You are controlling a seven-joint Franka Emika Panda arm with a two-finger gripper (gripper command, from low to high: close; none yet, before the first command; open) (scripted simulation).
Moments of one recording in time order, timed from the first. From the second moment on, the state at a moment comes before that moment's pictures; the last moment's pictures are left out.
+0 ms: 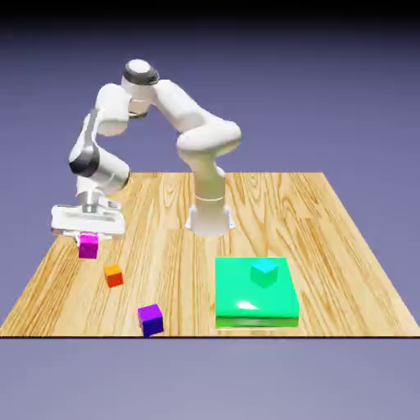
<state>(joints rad) 0.72 -0.97 -1.64 -2.51 0.91 3.05 1.30</state>
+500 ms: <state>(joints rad) 0.44 -0.43 -1.29 -2.20 0.88 2.53 1.25</state>
